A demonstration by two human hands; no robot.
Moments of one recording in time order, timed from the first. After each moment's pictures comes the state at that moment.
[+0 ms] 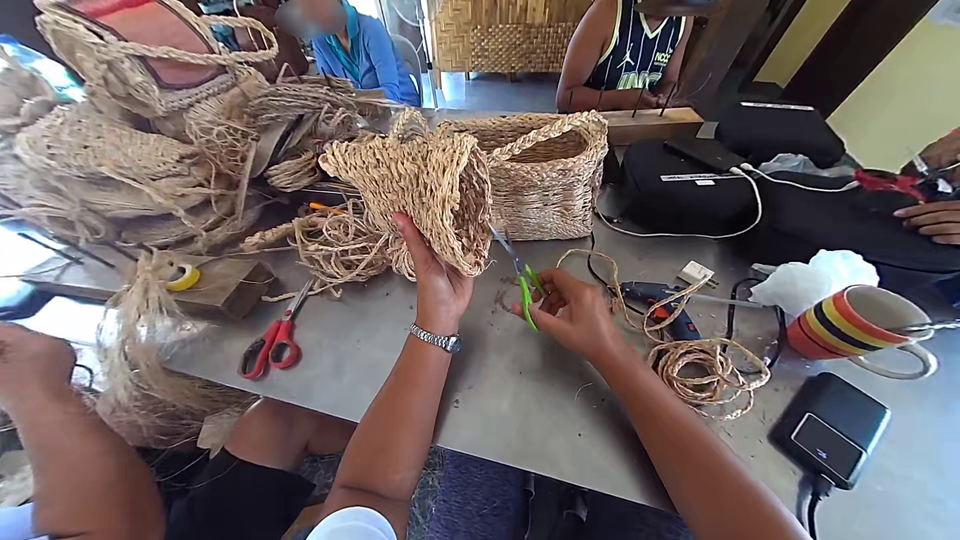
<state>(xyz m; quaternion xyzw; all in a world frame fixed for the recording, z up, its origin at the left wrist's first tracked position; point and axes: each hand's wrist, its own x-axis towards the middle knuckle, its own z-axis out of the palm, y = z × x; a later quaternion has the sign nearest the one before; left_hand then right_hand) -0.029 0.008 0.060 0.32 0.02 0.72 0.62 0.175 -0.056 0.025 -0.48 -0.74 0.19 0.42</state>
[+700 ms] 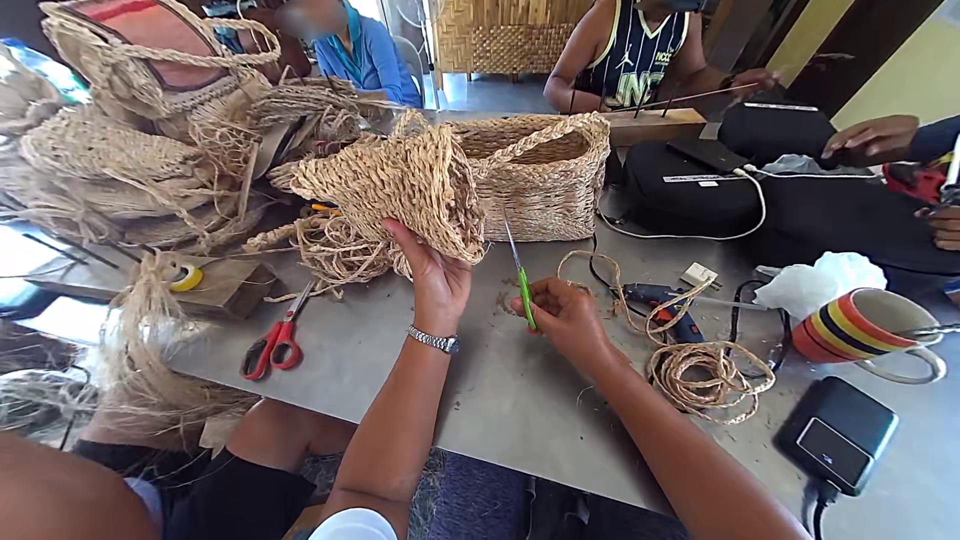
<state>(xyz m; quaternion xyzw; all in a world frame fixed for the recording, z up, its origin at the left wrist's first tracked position) -0.035 -0.010 0.056 0.37 0.04 0.70 0.61 0.156 -0.063 0.025 -0.47 -0.67 0.35 0.46</state>
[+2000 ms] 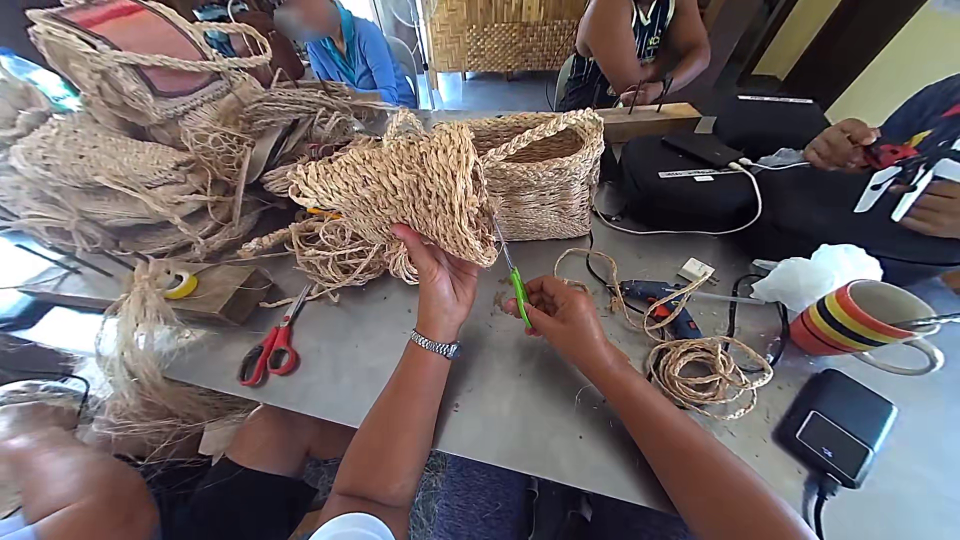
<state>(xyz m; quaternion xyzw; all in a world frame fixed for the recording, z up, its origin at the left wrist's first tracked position) -0.028 -0.012 0.056 0.41 0.01 0.67 0.62 0.155 -0.067 0.032 -0.46 -0.68 0.33 0.47</state>
